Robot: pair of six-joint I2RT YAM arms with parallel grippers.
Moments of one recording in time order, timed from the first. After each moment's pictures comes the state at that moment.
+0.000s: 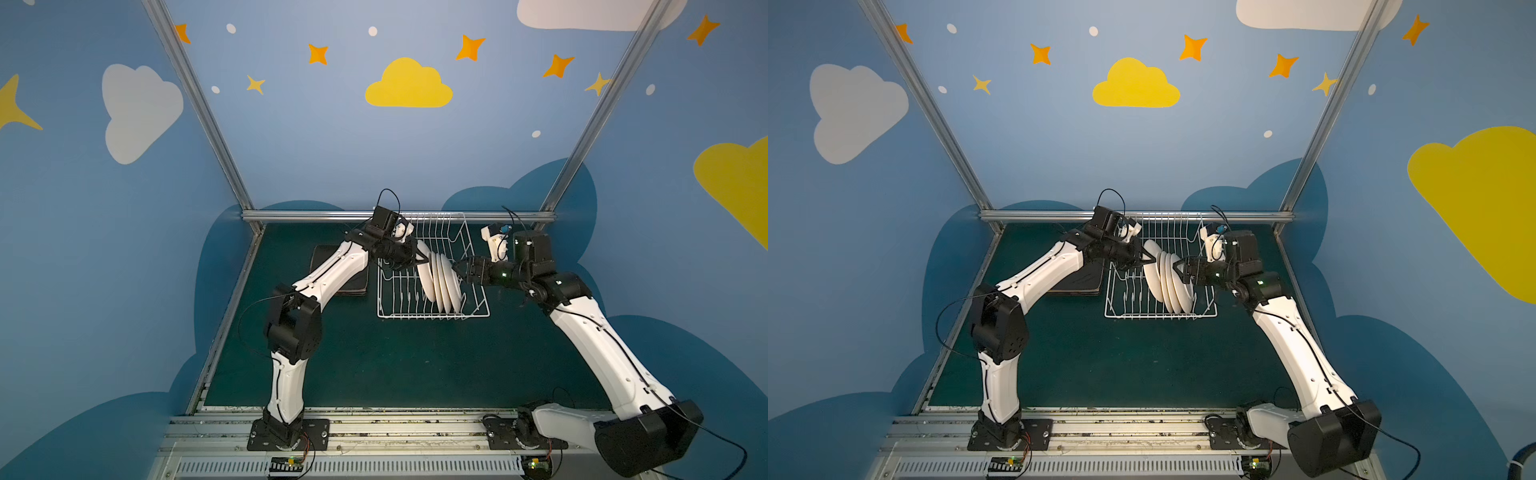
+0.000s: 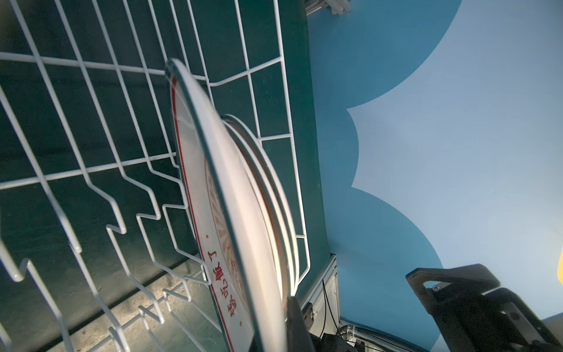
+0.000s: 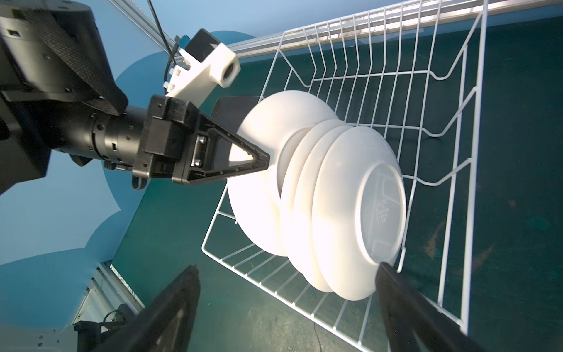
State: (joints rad) left arm -0.50 2.01 1.87 -0.61 0.68 -0.75; right arm 0.32 1.22 1.24 -0.64 -0.39 0.30
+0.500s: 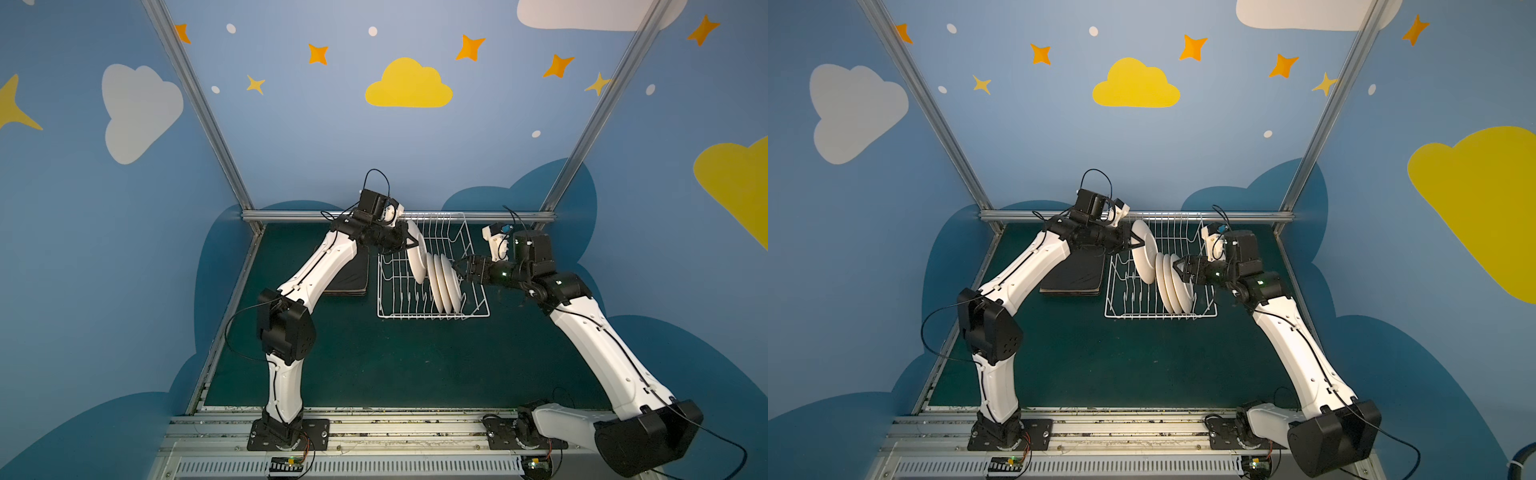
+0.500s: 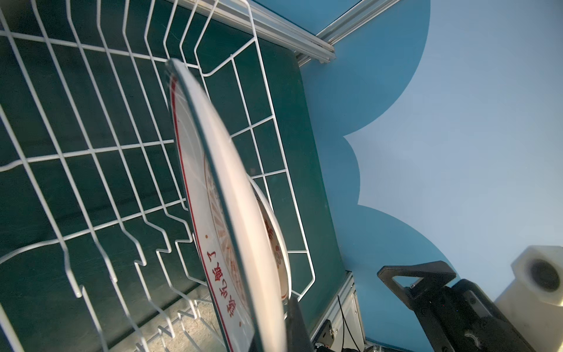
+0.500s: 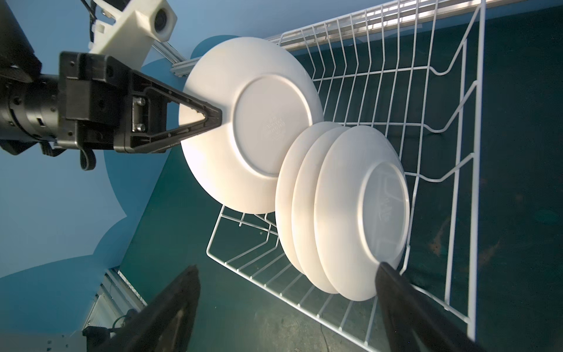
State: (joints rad) left arm -0.45 1.98 1.99 -0.73 0.60 -0.62; right arm 0.32 1.22 1.24 -0.63 -0.38 0.34
